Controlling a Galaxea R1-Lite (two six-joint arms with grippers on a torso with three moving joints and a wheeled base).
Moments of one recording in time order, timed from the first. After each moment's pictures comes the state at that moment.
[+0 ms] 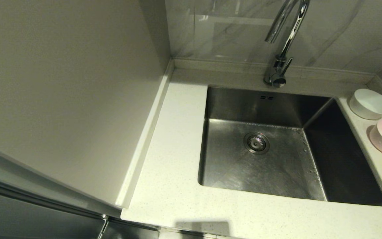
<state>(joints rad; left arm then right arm) 0.00 0.00 0.00 0.00 0.02 -0.02 0.00 0.11 -0.42 0.04 0.07 -0.05</state>
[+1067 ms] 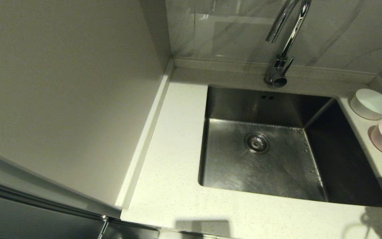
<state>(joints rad) 0.00 0.00 0.00 0.00 0.02 -0.02 -0.28 1.13 -1.44 1.23 -0.16 -0.16</state>
